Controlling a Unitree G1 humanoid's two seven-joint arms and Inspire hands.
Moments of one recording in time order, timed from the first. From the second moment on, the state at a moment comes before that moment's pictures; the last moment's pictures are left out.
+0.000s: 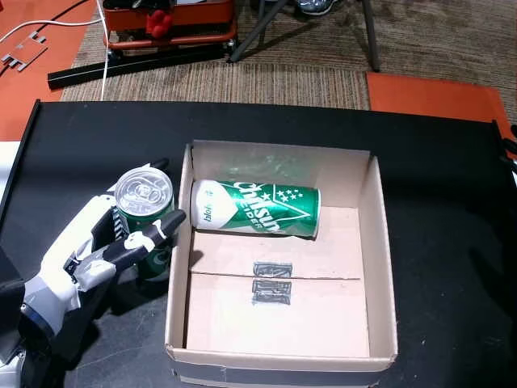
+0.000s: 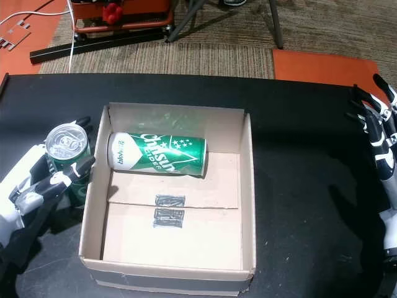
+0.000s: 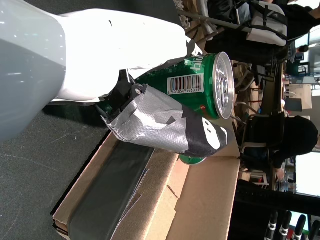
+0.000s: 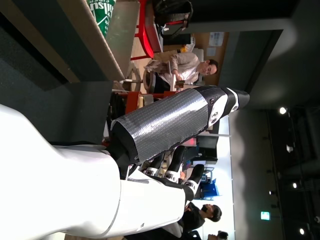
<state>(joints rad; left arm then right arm) -0.54 0.24 0.23 1.31 -0.08 -0.81 -0.72 -0.41 -0.24 -0.52 1.07 0.44 -0.88 0.79</state>
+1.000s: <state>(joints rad) -0.54 0.21 0.32 1.31 -0.14 -0.79 -0.74 -0.40 -0.25 -0.53 1.05 0.47 -0.87 0.79</state>
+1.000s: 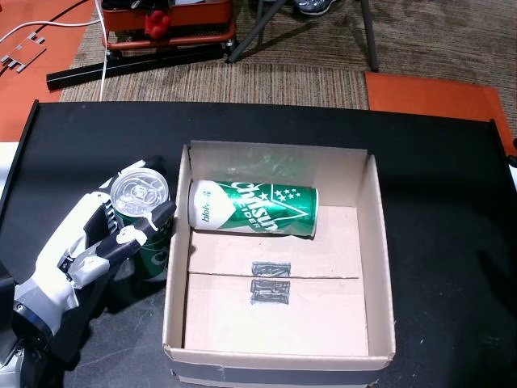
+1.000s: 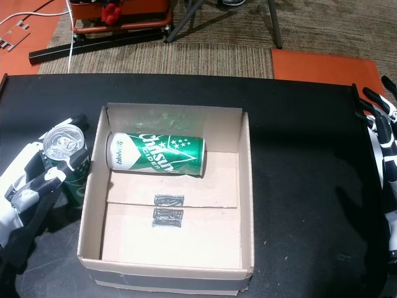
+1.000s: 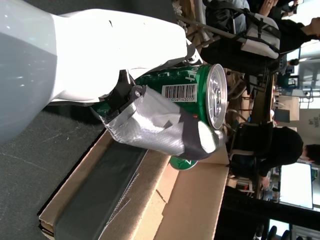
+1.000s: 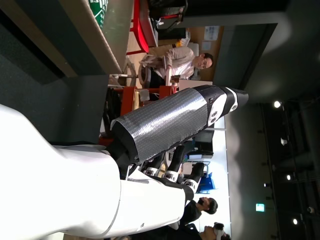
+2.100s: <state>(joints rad) -0.54 0.19 0.41 1.31 -0.23 -0.72 -0.73 -0.40 -0.24 -0.53 1.04 0.49 -0.88 0.74</state>
